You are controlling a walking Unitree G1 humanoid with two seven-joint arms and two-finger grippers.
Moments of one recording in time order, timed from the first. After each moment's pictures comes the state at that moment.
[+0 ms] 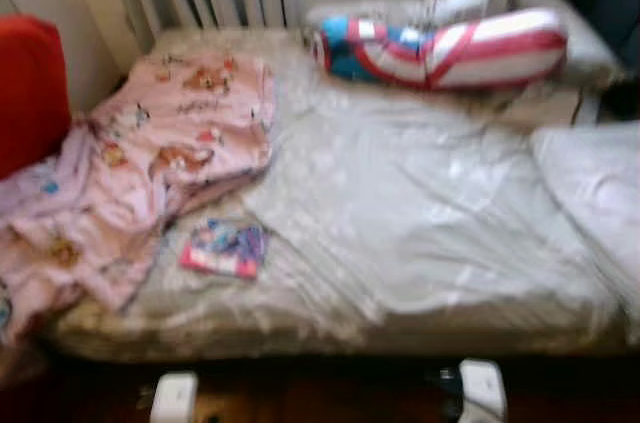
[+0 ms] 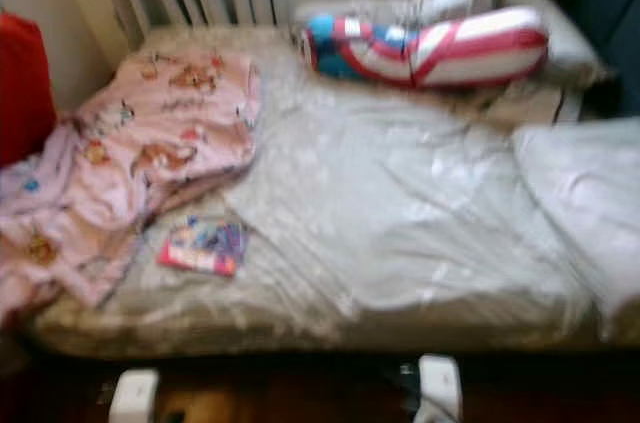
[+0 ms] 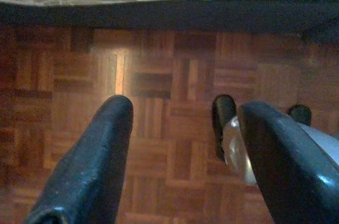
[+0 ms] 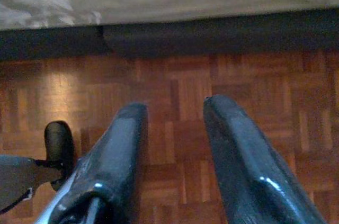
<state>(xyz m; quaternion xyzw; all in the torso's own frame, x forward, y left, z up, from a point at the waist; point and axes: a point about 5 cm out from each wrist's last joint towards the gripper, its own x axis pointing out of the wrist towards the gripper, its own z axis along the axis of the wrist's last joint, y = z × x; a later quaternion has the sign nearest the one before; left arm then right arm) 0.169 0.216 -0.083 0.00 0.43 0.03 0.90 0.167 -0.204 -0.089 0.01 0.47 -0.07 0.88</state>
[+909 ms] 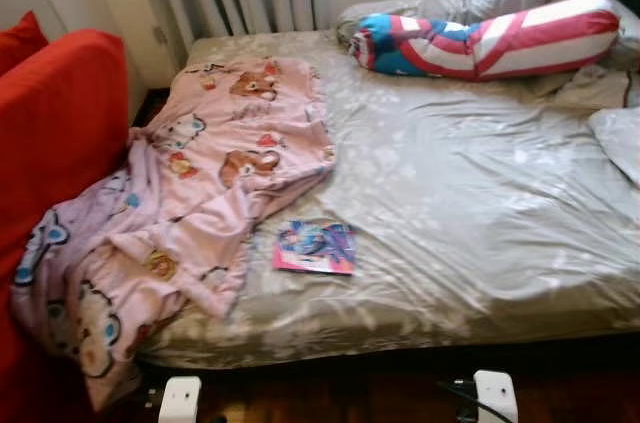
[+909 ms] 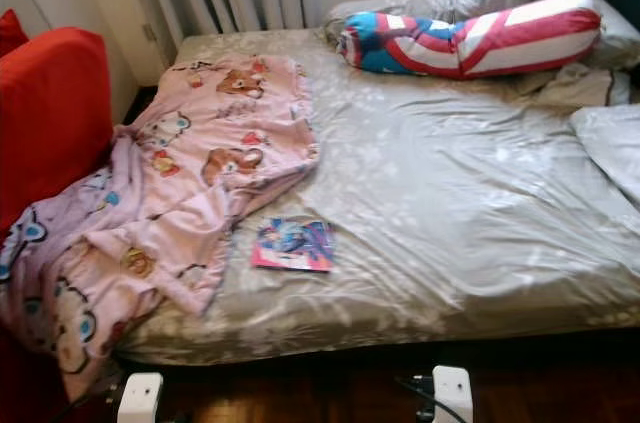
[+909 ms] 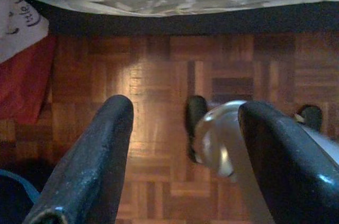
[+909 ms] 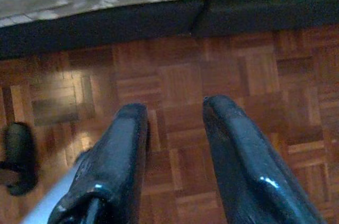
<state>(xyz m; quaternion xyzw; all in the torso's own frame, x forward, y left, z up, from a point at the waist) 0.171 0.221 -0.081 0.01 0.43 0.03 0.90 0.167 -0.207 -0.088 0.00 0.47 -0.07 0.88</state>
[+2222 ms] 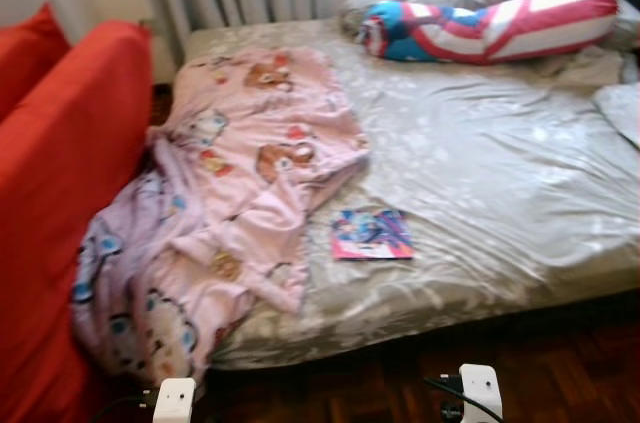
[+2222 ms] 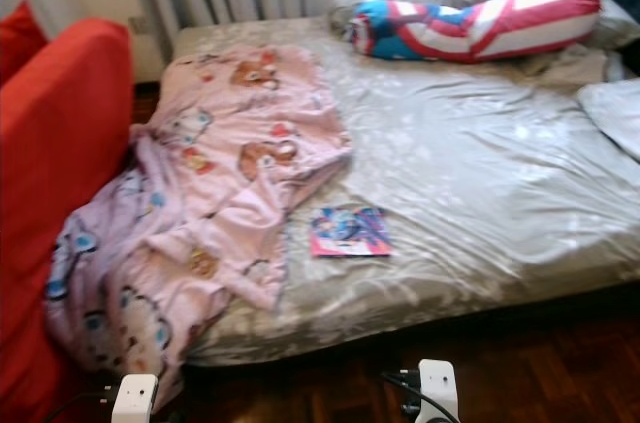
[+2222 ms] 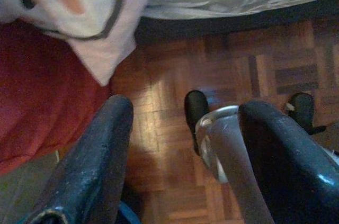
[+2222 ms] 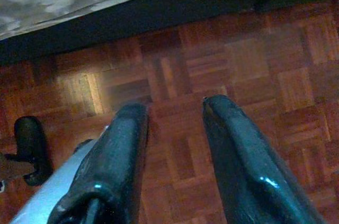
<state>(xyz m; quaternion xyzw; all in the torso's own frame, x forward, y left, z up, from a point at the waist) 0.167 0.226 -0.081 0.01 0.43 0.03 0.90 0.170 -0.196 -0.088 0.01 0.46 -0.05 0.88</state>
